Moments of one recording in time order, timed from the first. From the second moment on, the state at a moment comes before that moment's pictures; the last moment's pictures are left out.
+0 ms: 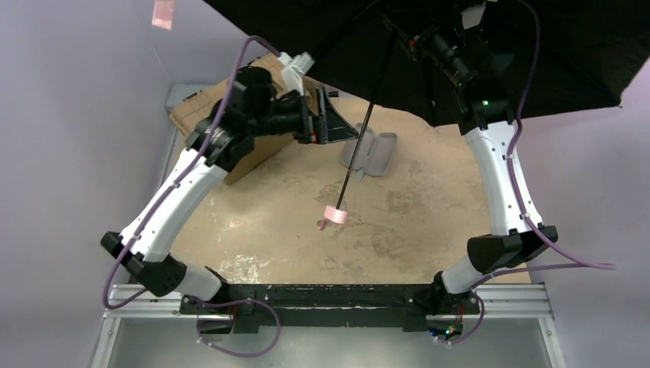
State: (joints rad) left arm -0.62 1.41 1.78 -0.60 0.54 -0.69; right arm 0.20 1.57 1.96 -0.13 -0.36 1.23
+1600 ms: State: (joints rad) left arm -0.96 1.46 1.63 -0.43 0.59 -0.82; right arm 0.22 1.59 1.93 -0.01 -0.41 1.27
